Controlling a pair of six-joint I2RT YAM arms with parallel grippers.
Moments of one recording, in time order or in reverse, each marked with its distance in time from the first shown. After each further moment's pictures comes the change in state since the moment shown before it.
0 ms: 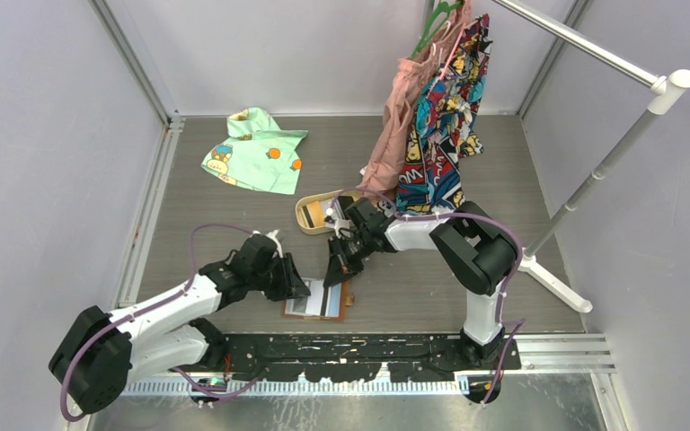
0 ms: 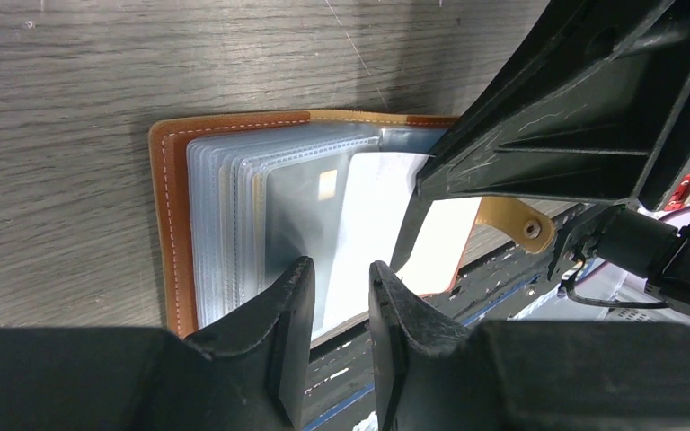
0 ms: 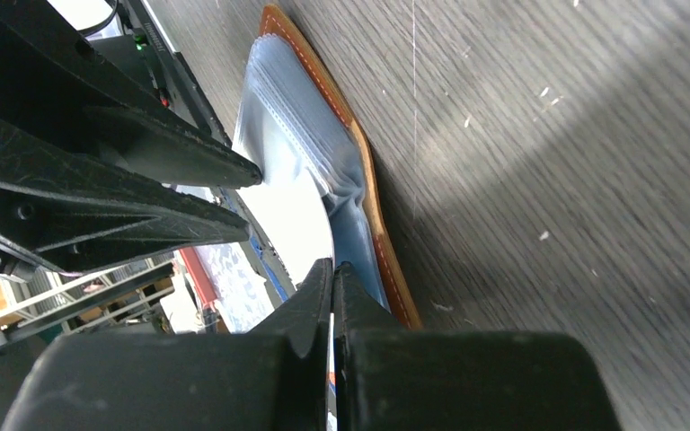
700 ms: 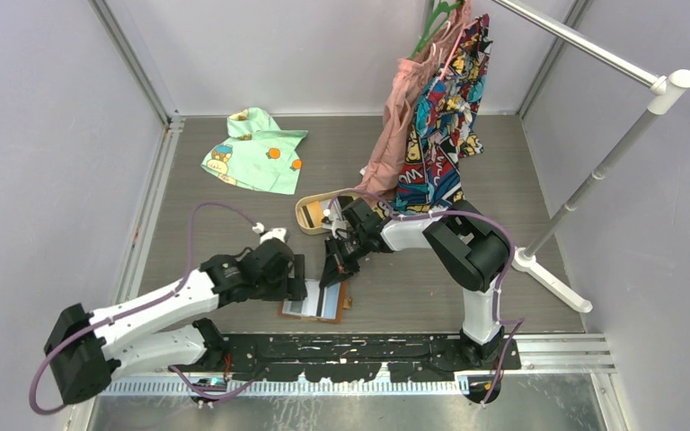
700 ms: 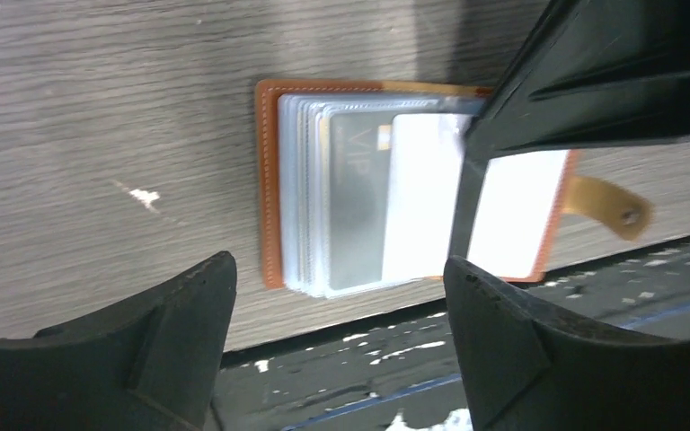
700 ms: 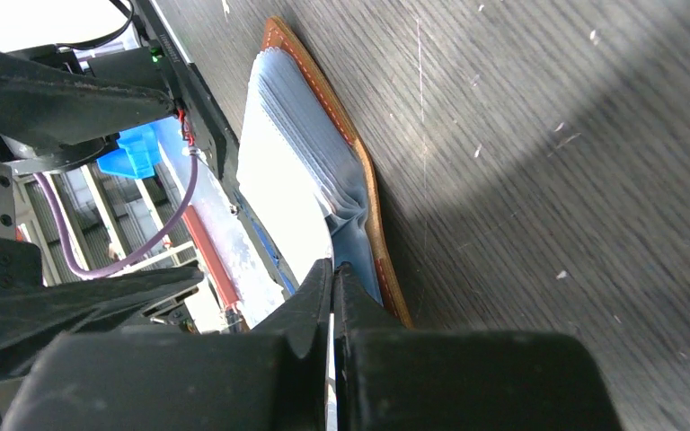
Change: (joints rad) left arm -0.184 -0.069 0.194 -0.374 -0.333 0.087; right arm 0.014 0.049 0.026 0.038 -0.022 0.071
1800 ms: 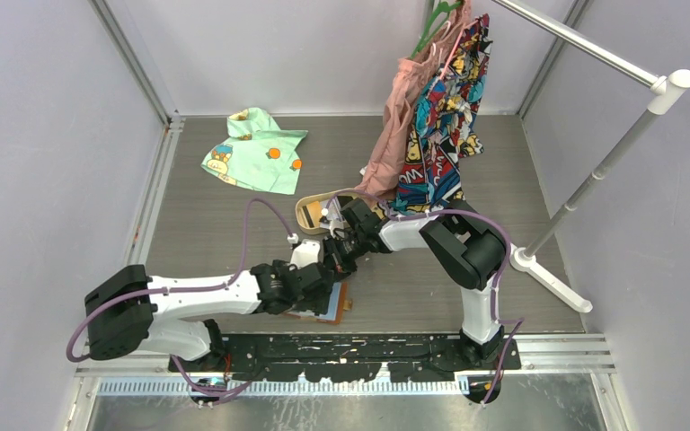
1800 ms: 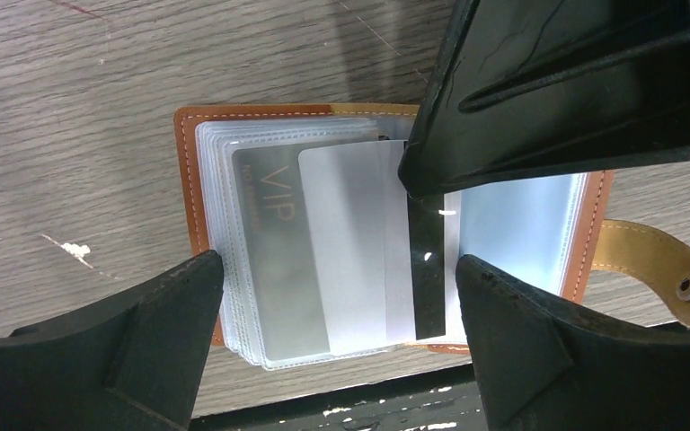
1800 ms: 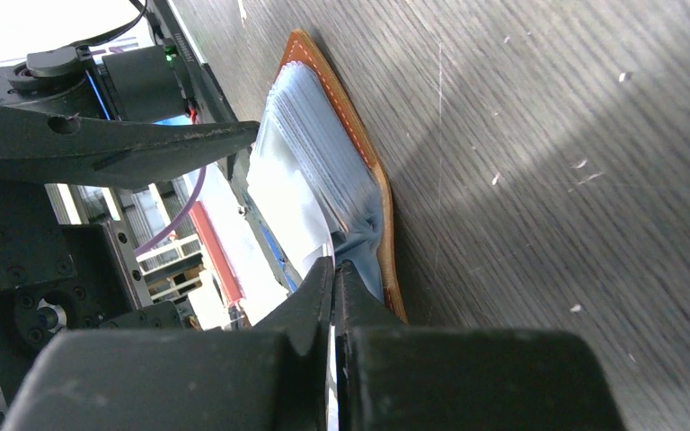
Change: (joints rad) left arm -0.315 0.346 0.071 0.101 -0.316 -0.068; right arm -0.005 0.024 0.005 0.053 -0.030 0.015
